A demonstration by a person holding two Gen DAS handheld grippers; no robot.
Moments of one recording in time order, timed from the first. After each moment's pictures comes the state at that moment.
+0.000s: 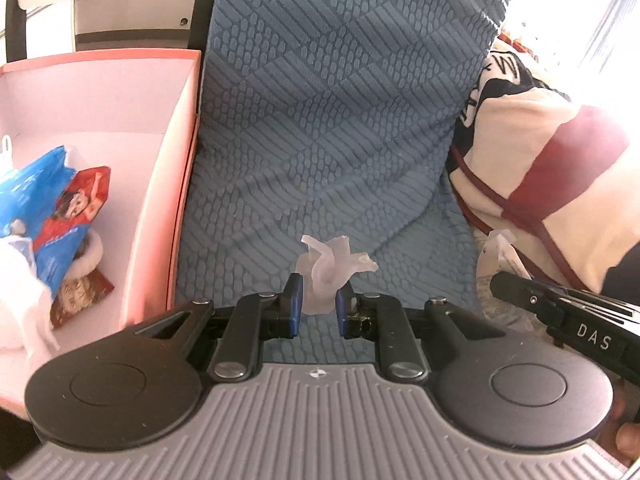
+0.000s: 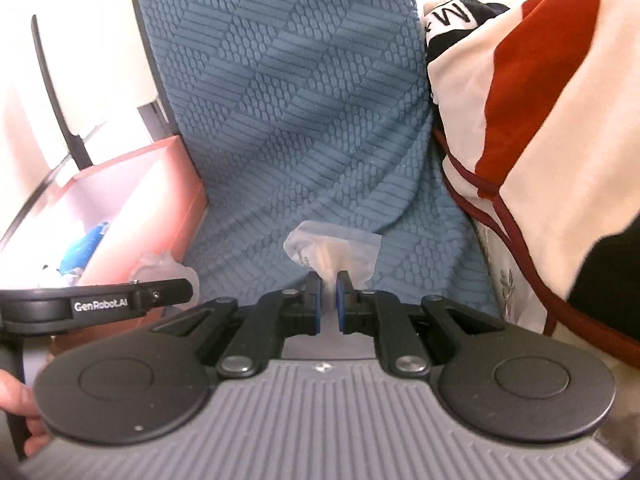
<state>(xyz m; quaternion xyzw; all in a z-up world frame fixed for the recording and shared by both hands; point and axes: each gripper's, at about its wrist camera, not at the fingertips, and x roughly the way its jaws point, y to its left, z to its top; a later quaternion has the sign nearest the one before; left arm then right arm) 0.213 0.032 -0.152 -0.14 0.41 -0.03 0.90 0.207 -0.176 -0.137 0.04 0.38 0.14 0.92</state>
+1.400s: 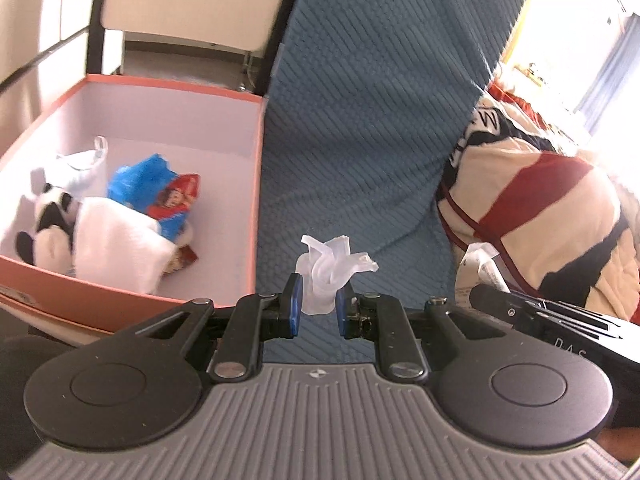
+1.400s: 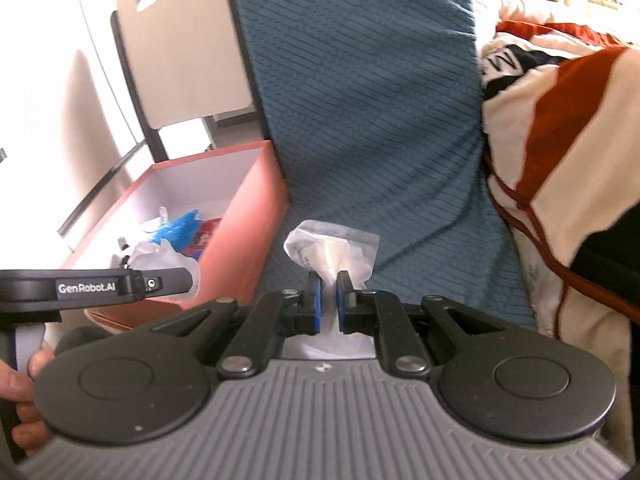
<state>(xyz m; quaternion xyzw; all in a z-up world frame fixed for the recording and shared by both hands) 0.099 0.079 -0.081 -0.18 0.37 0.01 0.91 0.127 -0.142 -0.071 0.03 0.36 0.20 0.91</state>
